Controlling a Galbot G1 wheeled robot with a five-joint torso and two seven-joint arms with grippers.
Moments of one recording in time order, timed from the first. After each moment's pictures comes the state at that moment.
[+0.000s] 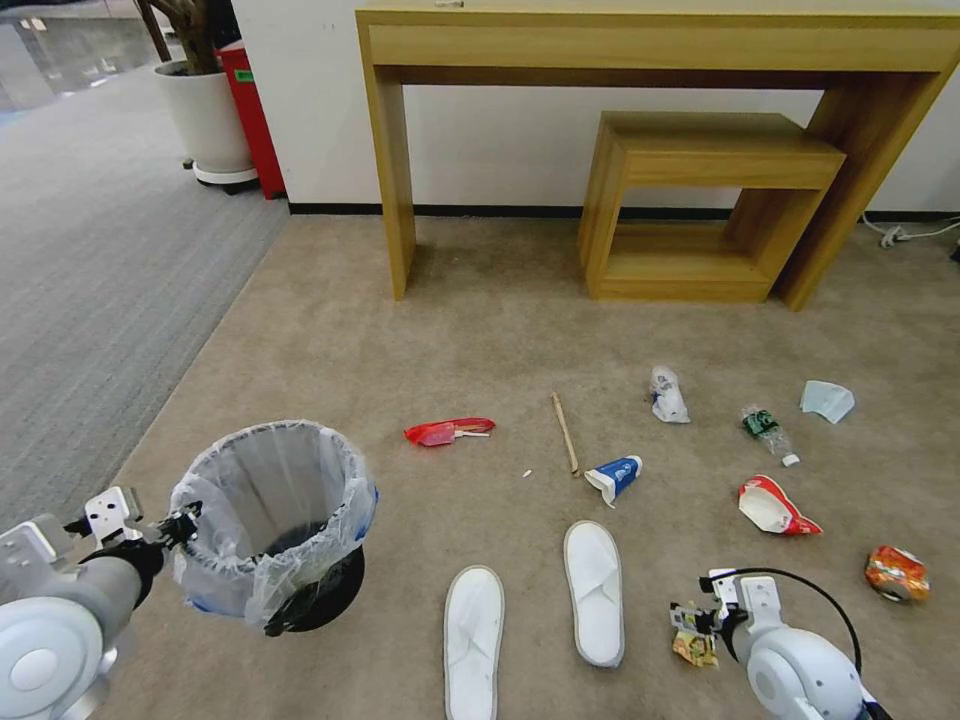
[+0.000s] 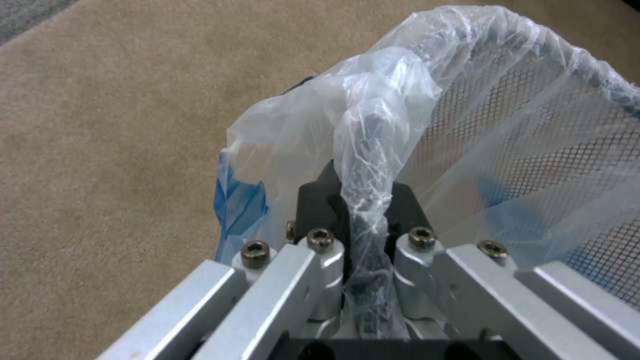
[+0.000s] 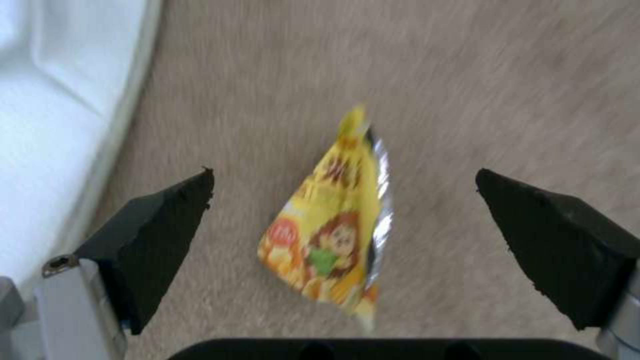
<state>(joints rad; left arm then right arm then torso) 1.56 -1.15 -0.96 -2.29 -1.26 0.73 -0.65 -1.47 0.99 0.42 1.72 0.63 -0.71 0.27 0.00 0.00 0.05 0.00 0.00</state>
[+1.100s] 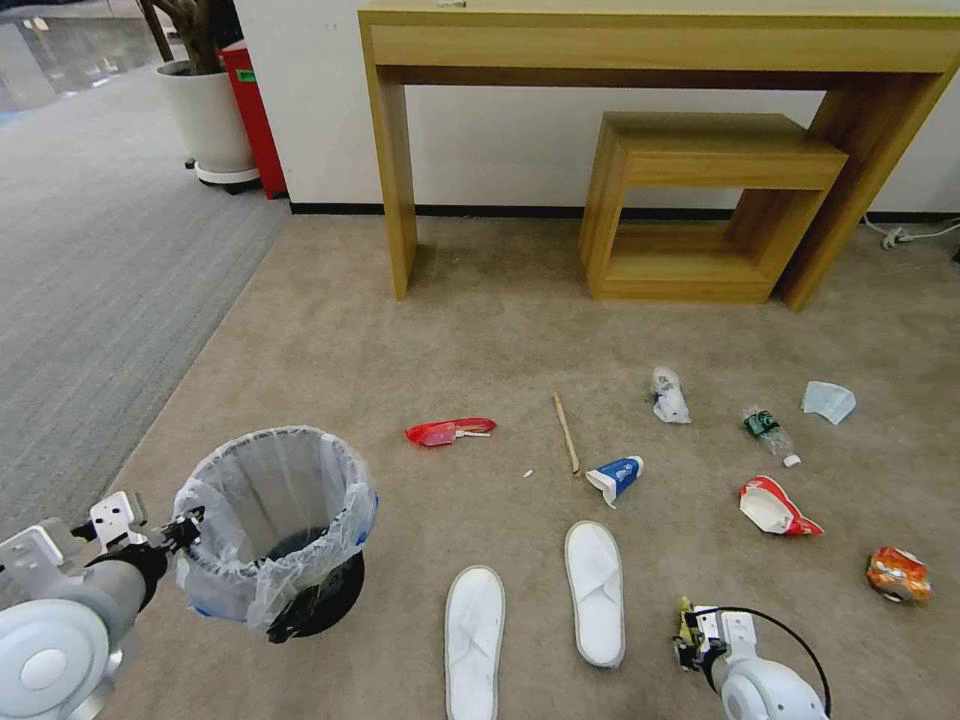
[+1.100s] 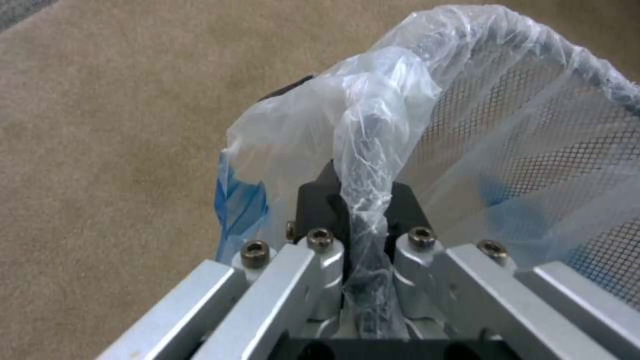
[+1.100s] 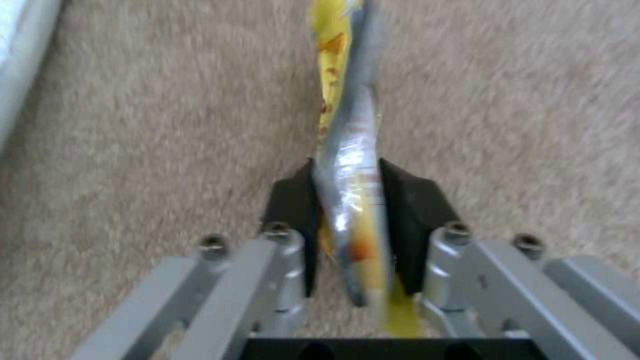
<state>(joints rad) 1.57 -1.16 -0.95 -2.27 -1.25 0.73 -0.64 -1.44 1.08 0.39 1.55 0.55 -0.54 0.24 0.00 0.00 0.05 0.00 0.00</state>
